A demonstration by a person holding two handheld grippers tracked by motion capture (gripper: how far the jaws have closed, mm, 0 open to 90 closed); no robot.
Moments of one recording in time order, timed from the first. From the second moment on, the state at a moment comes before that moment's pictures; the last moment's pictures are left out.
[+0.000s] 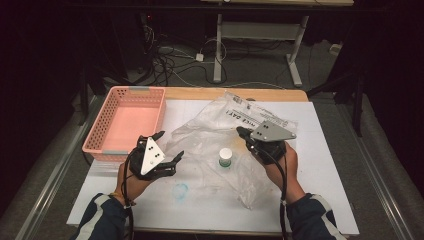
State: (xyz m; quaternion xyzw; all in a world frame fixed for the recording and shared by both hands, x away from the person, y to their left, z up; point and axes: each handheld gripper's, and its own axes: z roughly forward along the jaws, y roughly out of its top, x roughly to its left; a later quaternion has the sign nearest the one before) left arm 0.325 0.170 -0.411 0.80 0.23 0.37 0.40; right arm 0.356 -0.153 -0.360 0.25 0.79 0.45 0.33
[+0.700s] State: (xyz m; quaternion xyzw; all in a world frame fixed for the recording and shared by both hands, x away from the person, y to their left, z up) left arm 0.360 0.145 -0.417 0.86 0.22 0.31 0.35; right arm 0.328 -0.194 -0.372 0.27 0.80 0.43 0.31
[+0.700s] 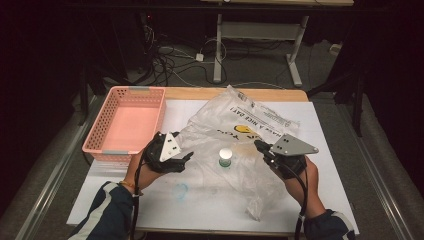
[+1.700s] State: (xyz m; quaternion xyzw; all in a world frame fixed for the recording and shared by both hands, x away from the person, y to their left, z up) left arm 0.341 0.156 -0.447 0.89 0.20 0.23 0.34; right arm 0.291 -0.225 -0.463 0.31 0.86 0.36 0.18
